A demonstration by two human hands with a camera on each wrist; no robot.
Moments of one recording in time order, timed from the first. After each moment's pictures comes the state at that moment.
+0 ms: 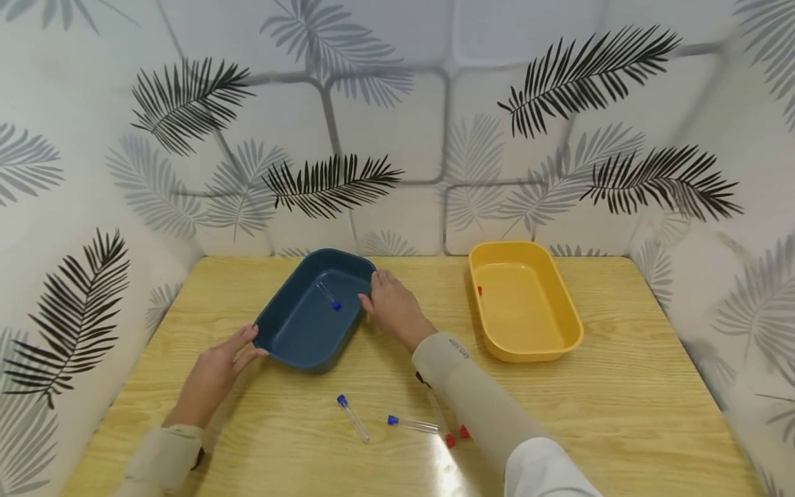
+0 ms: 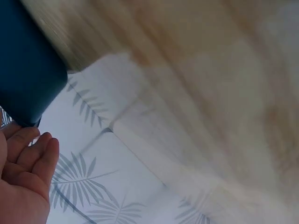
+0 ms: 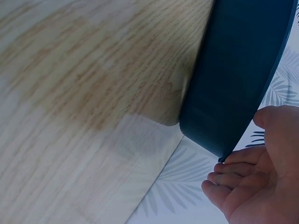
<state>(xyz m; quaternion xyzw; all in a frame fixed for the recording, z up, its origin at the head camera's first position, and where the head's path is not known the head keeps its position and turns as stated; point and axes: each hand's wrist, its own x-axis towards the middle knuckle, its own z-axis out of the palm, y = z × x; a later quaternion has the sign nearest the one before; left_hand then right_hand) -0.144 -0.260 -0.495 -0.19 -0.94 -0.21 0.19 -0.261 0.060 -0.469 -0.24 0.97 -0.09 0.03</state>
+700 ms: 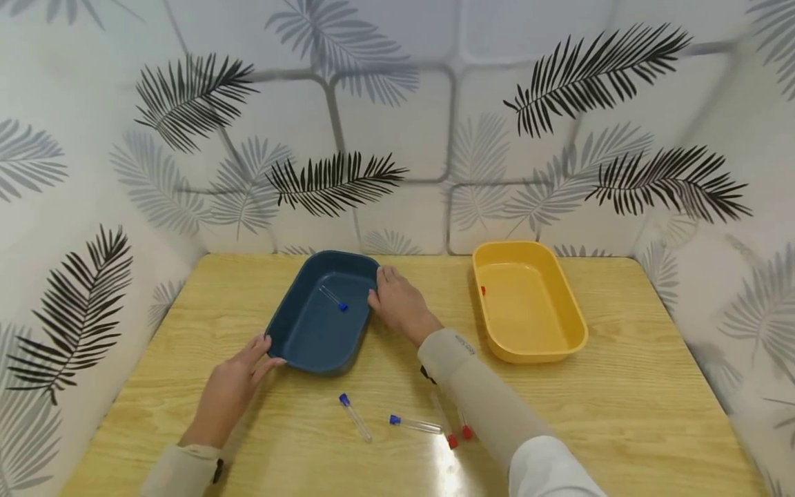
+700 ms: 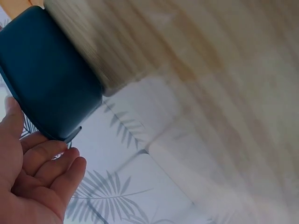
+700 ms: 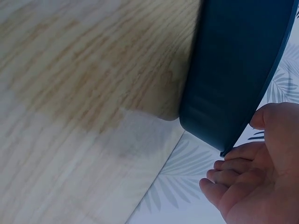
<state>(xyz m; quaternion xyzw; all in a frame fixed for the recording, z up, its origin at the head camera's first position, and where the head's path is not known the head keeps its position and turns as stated) -0.121 -0.223 -0.491 -0.15 -0.95 -0.19 0.21 -0.272 0.064 -0.471 -0.24 0.96 -0.13 0.04</state>
